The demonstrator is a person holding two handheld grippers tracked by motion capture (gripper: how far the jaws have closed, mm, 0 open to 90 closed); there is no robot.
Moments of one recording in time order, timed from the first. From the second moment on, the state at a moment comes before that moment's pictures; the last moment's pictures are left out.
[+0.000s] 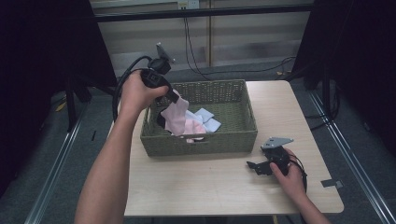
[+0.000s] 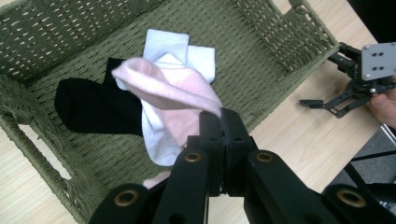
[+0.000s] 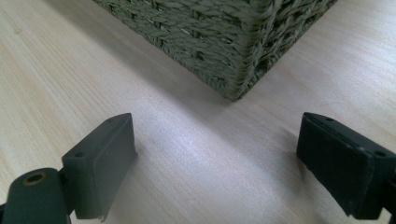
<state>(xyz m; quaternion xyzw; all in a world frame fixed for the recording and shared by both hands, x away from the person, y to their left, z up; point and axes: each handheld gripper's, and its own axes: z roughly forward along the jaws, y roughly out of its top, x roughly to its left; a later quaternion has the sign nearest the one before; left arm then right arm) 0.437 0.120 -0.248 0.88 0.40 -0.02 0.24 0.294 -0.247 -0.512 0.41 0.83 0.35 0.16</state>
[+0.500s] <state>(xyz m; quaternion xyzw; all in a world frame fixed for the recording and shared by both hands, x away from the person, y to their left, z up) 0.423 0.122 -0.242 0.89 0.39 -0.03 0.24 0.294 -0.247 -0.512 0.41 0.83 0.36 0.16</state>
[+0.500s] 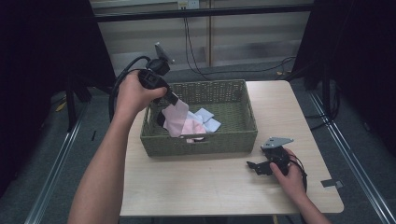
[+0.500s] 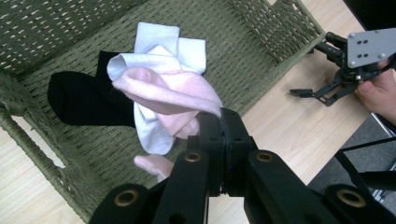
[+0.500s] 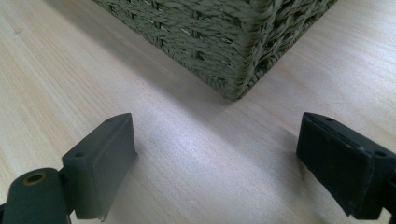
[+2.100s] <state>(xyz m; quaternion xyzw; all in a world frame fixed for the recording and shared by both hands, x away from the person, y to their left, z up) 0.386 0.098 -0.324 0.92 0.32 -0.06 0.20 0.294 -0.247 -0.512 0.41 0.82 0.36 0.16</state>
